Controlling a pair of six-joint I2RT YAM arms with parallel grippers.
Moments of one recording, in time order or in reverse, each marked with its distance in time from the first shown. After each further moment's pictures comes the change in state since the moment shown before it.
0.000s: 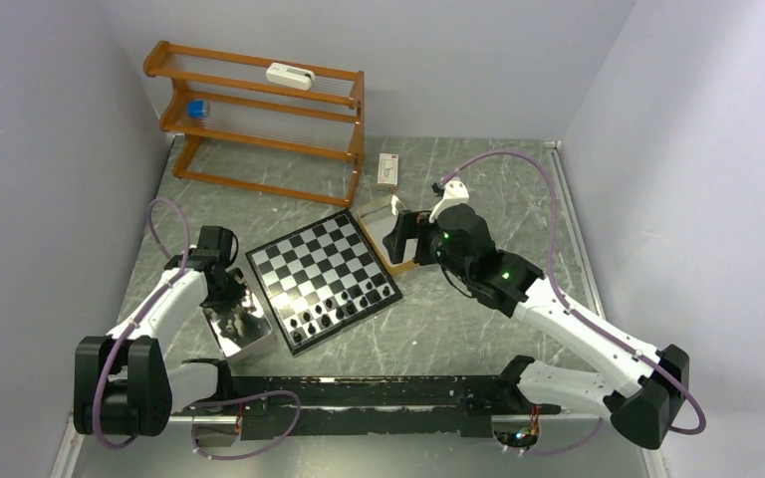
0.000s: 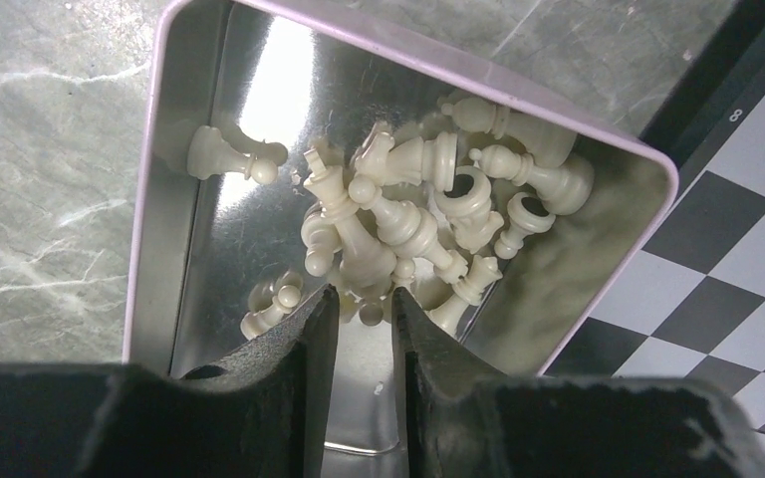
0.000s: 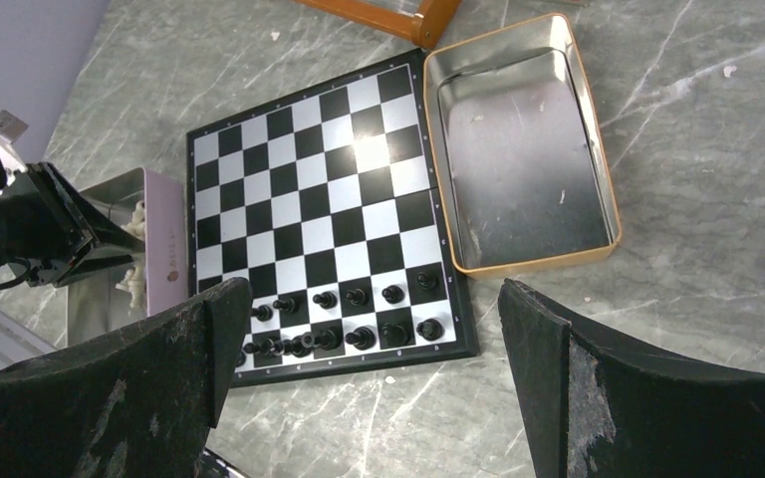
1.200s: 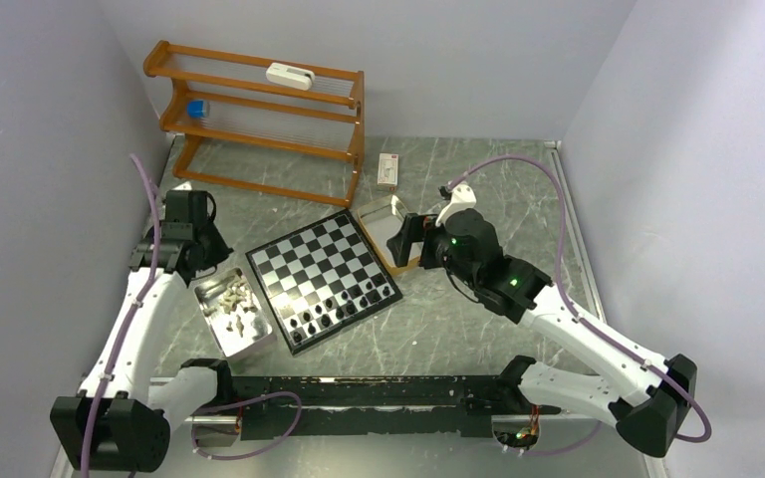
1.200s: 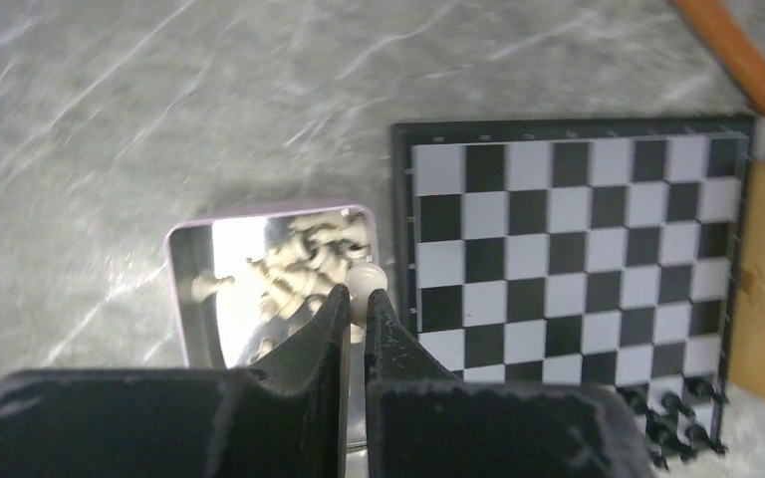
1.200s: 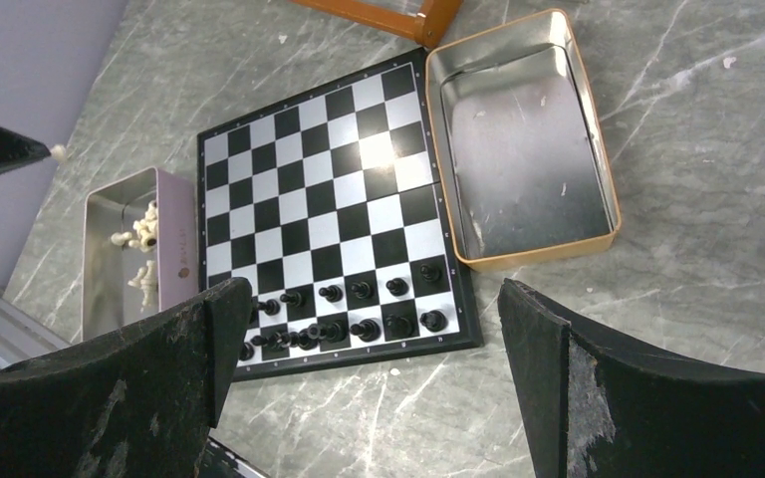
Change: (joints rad) left arm 0.000 -0.167 0.295 -0.074 -0.004 0.379; right arm 0.000 -0.053 -0.029 -0.006 -0.003 0.018
